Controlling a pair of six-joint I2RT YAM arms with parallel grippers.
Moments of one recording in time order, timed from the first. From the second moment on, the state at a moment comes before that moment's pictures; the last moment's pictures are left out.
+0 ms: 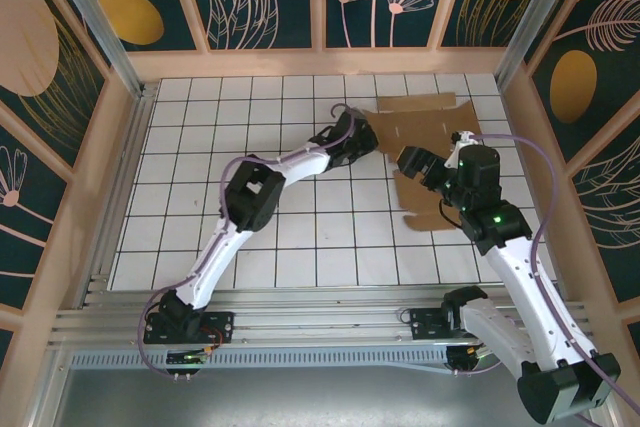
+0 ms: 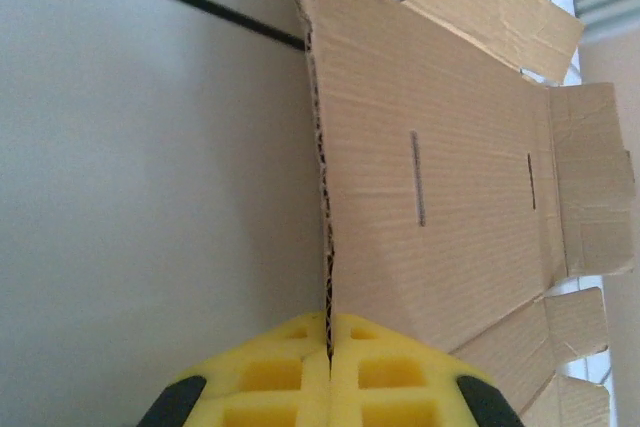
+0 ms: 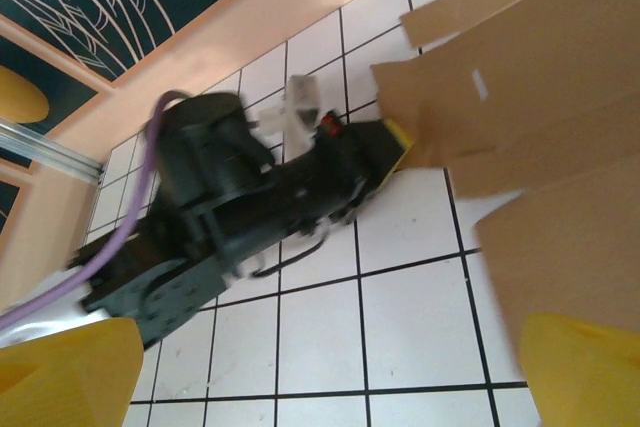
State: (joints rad) left arm -0.69 2.53 1.96 -0.05 0.13 -0.99; right arm 0.27 0.82 0.83 -0.47 -0.11 0.62
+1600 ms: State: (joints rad) left arm -0.42 1.73 0.89 0.45 0.15 -0.19; right arm 0.16 1.68 1.03 -0.03 -0.30 0.09
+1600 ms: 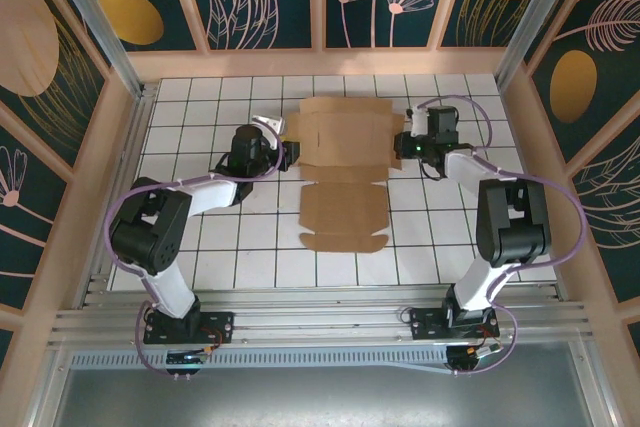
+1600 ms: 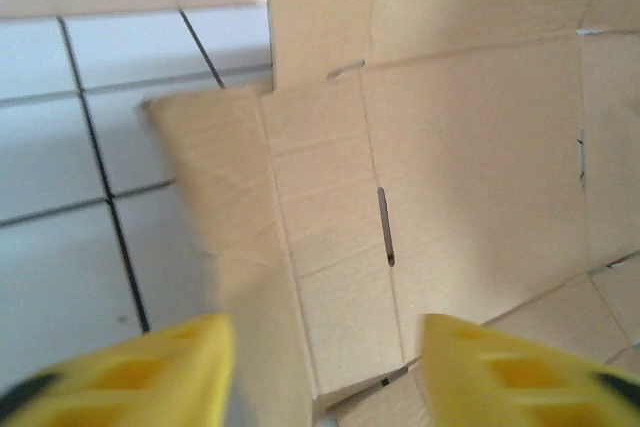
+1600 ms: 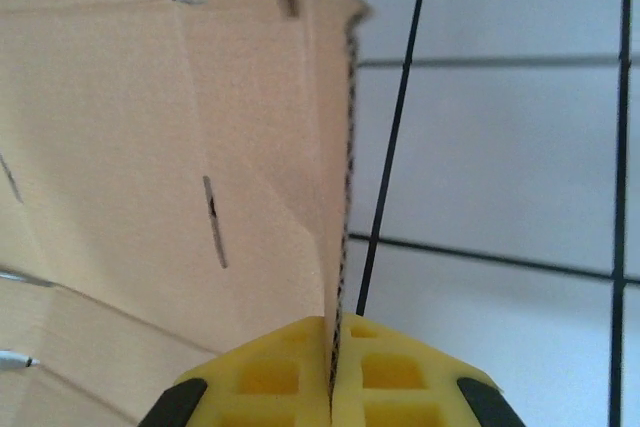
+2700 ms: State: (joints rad) left arm -0.42 2.00 1.47 0.11 0.42 0.63; right arm 0.27 1.48 0.77 0.39 -0.21 -0.27
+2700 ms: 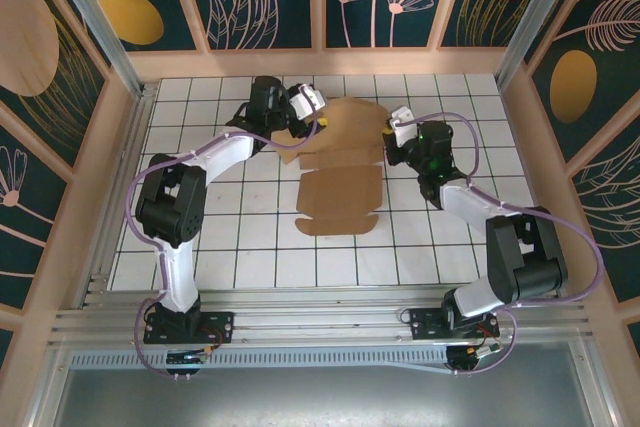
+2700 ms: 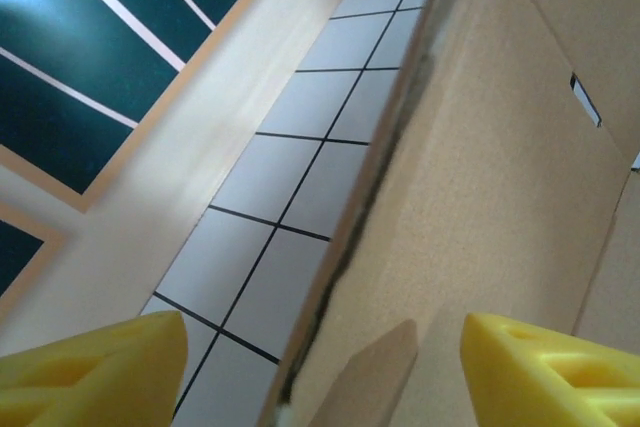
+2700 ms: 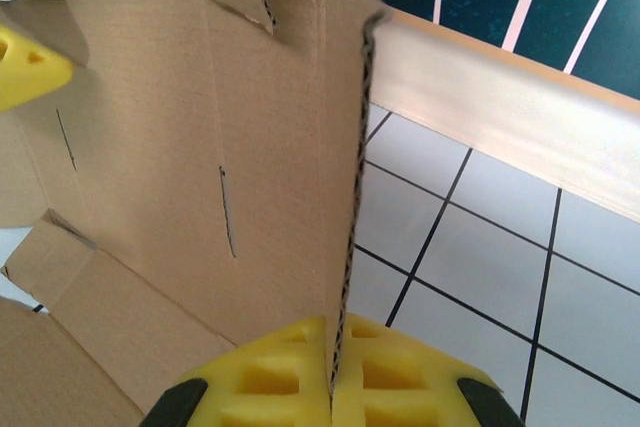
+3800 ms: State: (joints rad) left arm -0.59 1.89 1.10 0.61 0.07 1.27; right arm 0.11 1.44 1.27 -0.14 -0.55 0.20
